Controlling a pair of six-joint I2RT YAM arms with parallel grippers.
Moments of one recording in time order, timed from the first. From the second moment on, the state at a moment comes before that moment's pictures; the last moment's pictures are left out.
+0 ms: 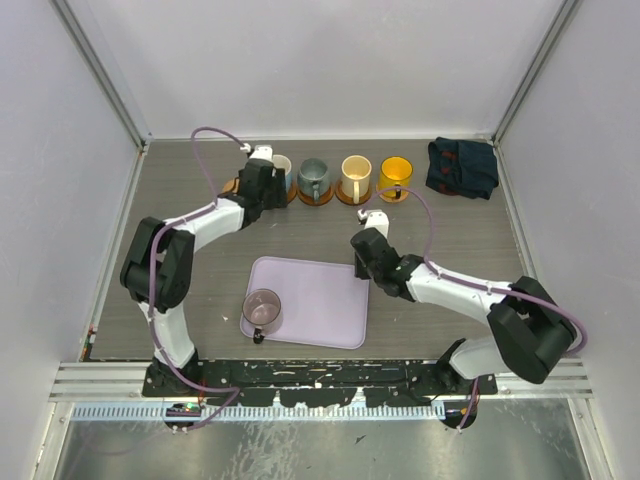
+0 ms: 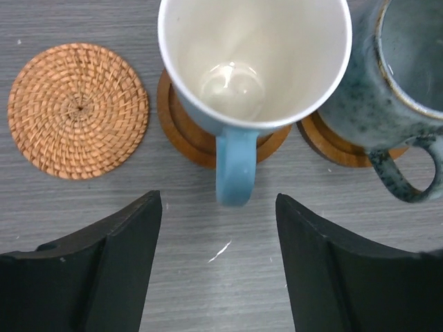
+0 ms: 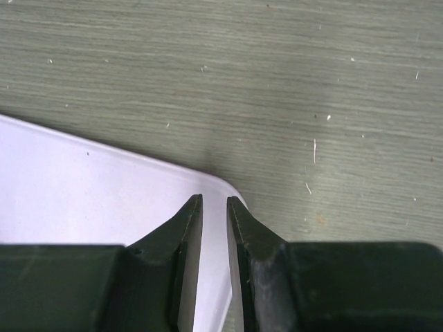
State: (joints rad) left arm -0.43 1.88 1.27 -0.01 -0.27 -0.30; right arm 0.74 1.38 0.70 -0.11 0.37 0.49
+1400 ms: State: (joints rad) left arm -0.86 0.88 0.68 -0.40 -0.35 -0.46; right arm 0.96 1.27 0.53 -0.31 0.45 0.81
